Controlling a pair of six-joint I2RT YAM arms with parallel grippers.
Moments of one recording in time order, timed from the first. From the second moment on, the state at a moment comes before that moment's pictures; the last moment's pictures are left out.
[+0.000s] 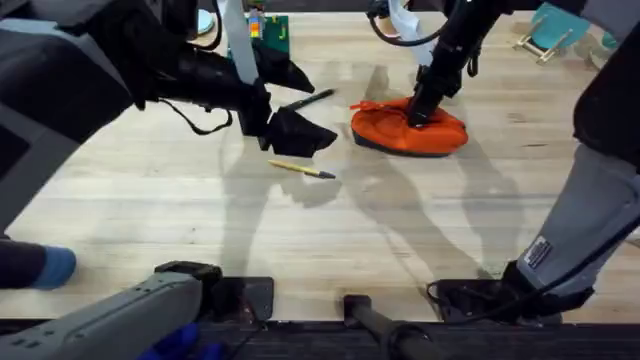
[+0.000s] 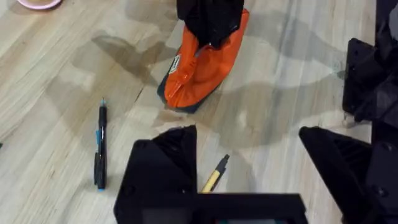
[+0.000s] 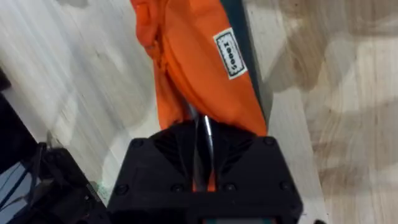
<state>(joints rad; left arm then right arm) -0.11 1.28 1.05 -0.85 0.92 0.76 0.19 2.13 1.83 -1.47 -0.28 -0.99</state>
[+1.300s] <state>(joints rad) -0.11 1.28 1.05 -0.85 0.92 0.76 0.20 2.13 1.86 -1.51 -0.30 -1.00</state>
